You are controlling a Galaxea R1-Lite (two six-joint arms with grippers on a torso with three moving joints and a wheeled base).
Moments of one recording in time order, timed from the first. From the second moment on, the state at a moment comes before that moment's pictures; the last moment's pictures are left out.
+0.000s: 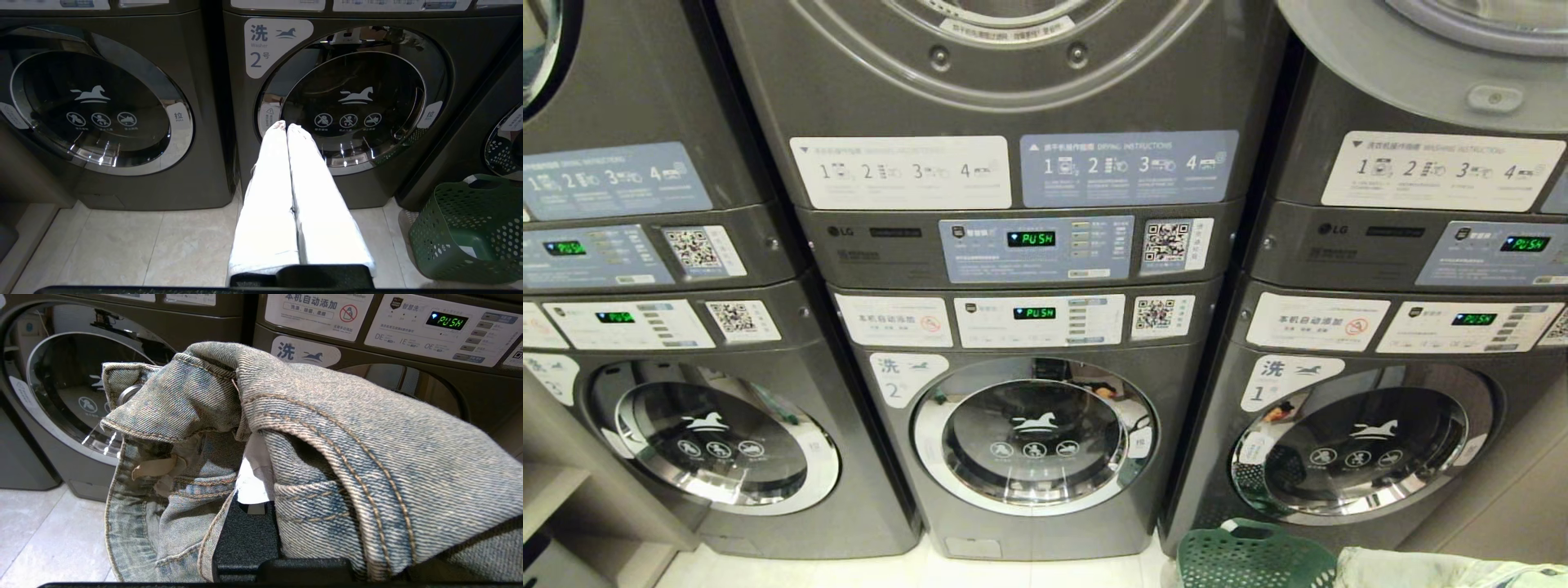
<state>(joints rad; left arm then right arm) 0.00 0.00 -0.04 0.11 0.01 0.01 0.00 0.00 0.00 0.01 0.05 -0.14</state>
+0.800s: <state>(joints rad) 0.00 0.00 -0.04 0.11 0.01 0.01 0.00 0.00 0.00 0.01 0.05 -0.14</state>
